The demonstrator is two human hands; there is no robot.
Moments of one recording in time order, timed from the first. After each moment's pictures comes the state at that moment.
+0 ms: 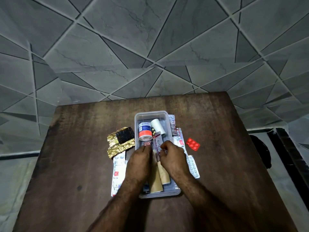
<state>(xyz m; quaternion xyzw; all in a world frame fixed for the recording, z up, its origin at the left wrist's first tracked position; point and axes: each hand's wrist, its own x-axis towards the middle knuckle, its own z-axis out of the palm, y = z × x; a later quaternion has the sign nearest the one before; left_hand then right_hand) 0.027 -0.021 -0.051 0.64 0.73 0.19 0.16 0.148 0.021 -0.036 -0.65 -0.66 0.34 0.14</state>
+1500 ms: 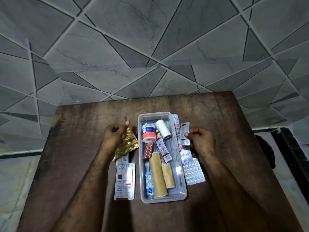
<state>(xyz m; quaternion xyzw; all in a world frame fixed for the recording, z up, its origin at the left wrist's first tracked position) -0.085 0.044 -0.056 0.24 0.73 0.45 0.45 0.199 0.100 -0.053 -0.71 -0.35 0.52 0.31</state>
